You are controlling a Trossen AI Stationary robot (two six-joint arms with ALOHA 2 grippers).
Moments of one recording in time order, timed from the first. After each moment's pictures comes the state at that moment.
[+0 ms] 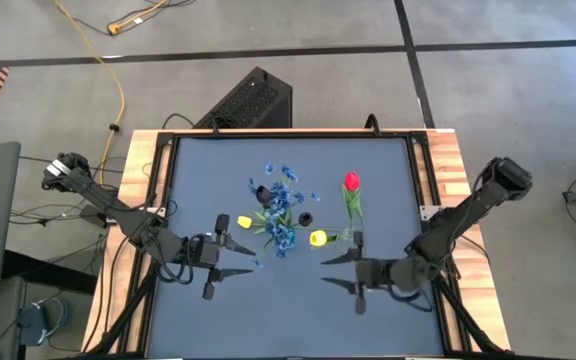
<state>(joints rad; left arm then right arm) -0.57 1.13 0.82 0.17 -0.46 0.03 0.69 1.36 0.85 0.28 0.73 0.05</state>
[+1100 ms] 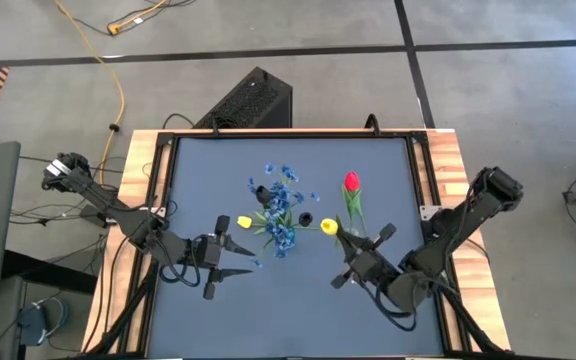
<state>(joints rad) -0.57 1.13 0.81 0.07 -0.46 -0.03 0.74 1.52 1.10 0.33 1.57 -0.34</state>
